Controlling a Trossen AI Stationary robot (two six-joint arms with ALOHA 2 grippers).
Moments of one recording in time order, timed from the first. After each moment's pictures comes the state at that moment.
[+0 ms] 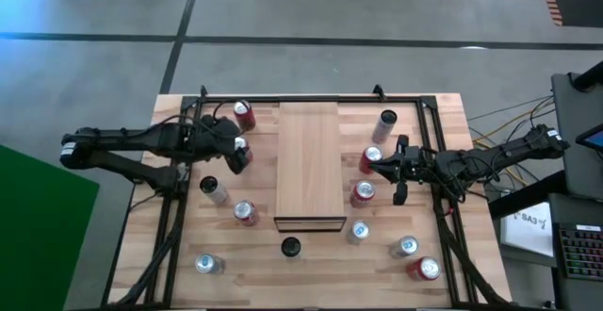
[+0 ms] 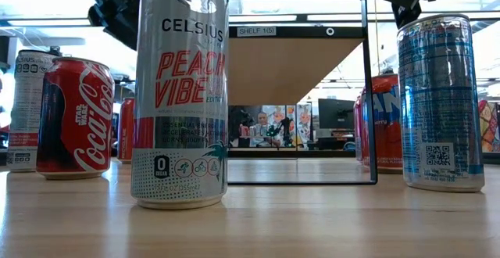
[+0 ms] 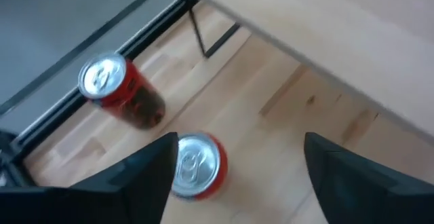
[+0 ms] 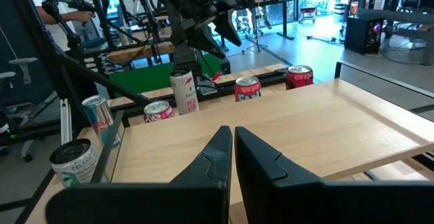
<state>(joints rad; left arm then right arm) 0.02 1.06 1.04 -0.98 -0.52 -0.55 0.28 0.68 0.47 0.11 0.43 0.20</state>
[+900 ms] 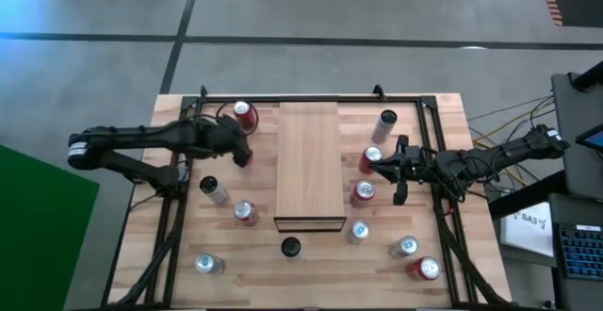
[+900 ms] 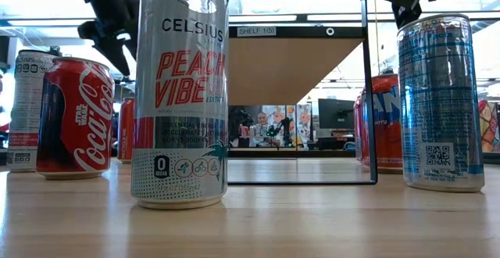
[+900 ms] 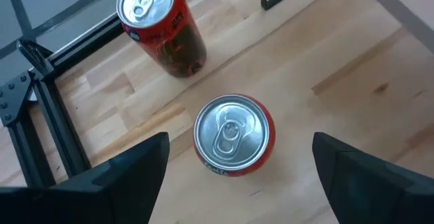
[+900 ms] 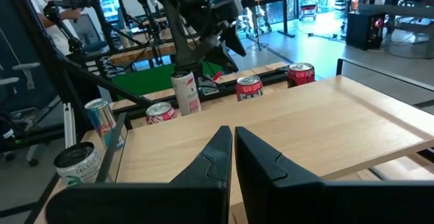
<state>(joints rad) 0.12 1.18 1.03 -1.09 -0.52 -0.77 0.28 0.68 0.47 0.11 0.43 0.23</state>
